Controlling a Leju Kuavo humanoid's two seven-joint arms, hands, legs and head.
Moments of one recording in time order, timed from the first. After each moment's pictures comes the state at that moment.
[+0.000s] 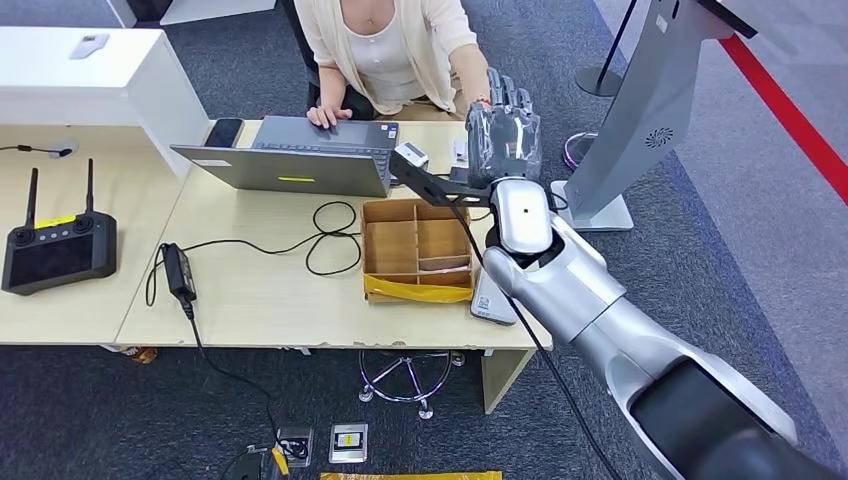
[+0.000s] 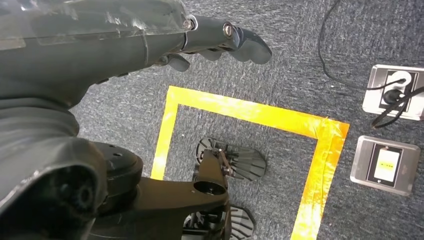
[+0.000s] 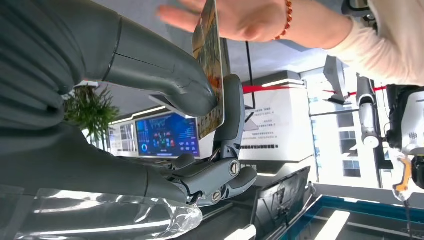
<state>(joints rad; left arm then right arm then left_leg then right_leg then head) -0.25 -0.09 -0.83 -0.21 0.77 0.55 -0.03 -0.97 -0.06 0.85 -0.88 1.08 -0.16 0.61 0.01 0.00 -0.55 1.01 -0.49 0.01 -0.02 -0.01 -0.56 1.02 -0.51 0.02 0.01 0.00</state>
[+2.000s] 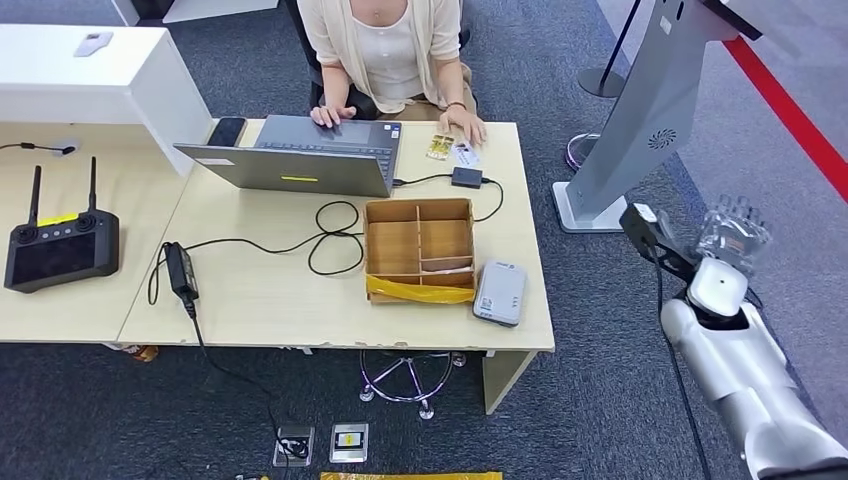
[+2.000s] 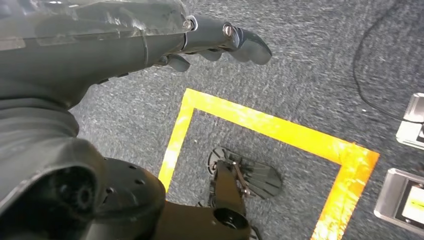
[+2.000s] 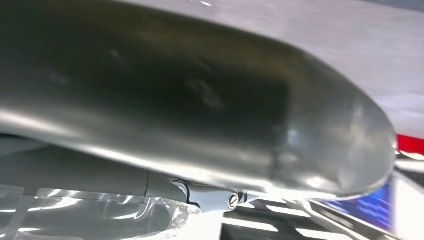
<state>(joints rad) -0.17 -0.09 -0.80 -0.21 0.86 0.61 -0.11 -0.57 -0.47 0.31 -0.90 1.10 -0.05 0.71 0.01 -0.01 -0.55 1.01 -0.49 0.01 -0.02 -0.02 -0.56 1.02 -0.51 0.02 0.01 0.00</state>
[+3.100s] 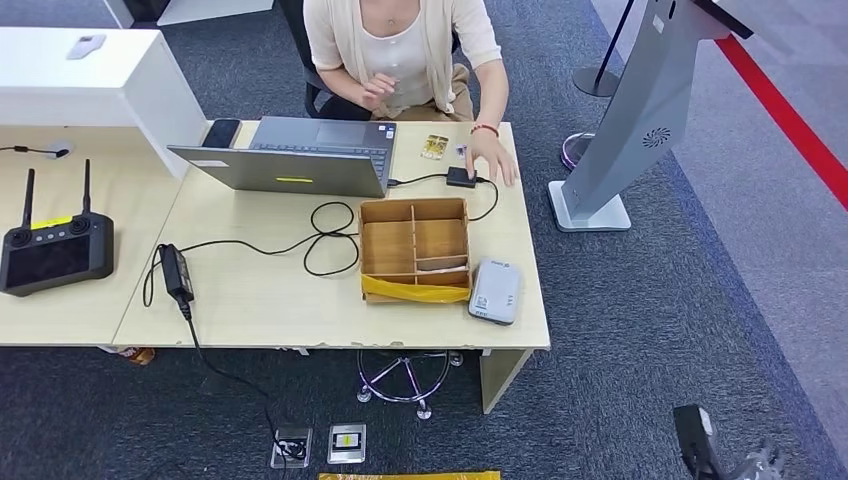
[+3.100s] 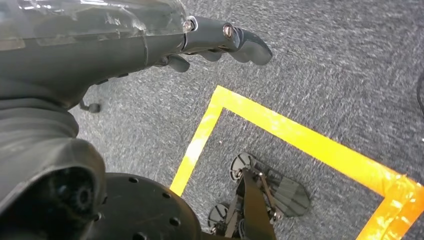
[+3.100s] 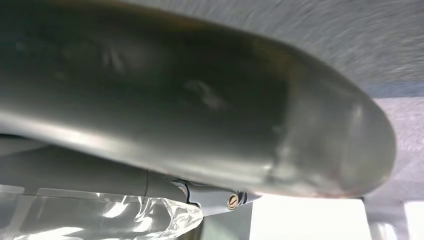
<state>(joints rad) -0.08 -0.10 -0.72 -0.20 0.95 0.63 -0.15 -0.04 -0.20 -0.34 -0.53 0.85 -0.64 0.22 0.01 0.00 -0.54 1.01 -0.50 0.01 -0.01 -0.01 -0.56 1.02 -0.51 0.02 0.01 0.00</state>
